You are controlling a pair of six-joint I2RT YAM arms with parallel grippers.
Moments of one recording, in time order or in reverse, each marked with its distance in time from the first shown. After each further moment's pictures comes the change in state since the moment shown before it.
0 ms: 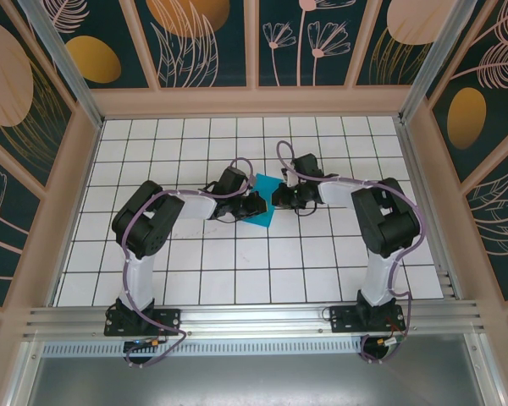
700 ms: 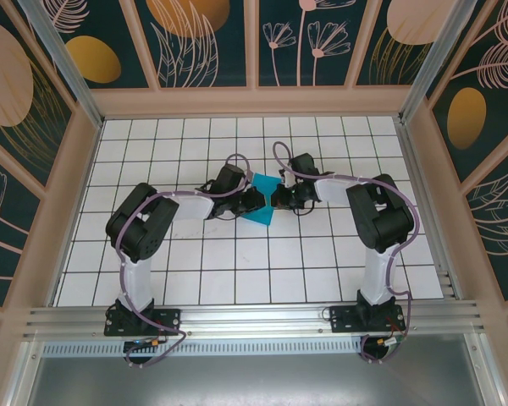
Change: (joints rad) left arm 0.006 -0.058 -0.016 0.031 -0.072 -0.042; right arm 0.006 0.053 0.053 -0.054 0.021 -0.034
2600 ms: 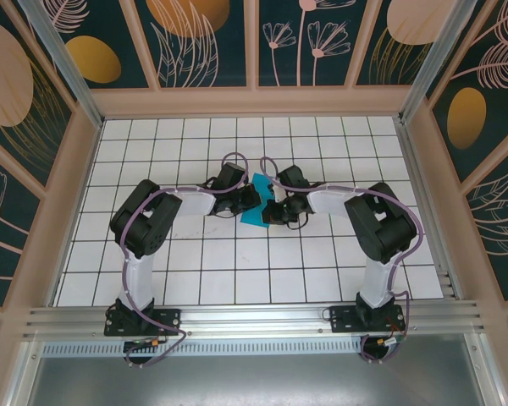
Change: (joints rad) left arm 0.013 0.056 0.057 -0.091 -0.092 -0.023; right arm 0.125 -0.085 -0.095 -0.032 -0.011 0.000
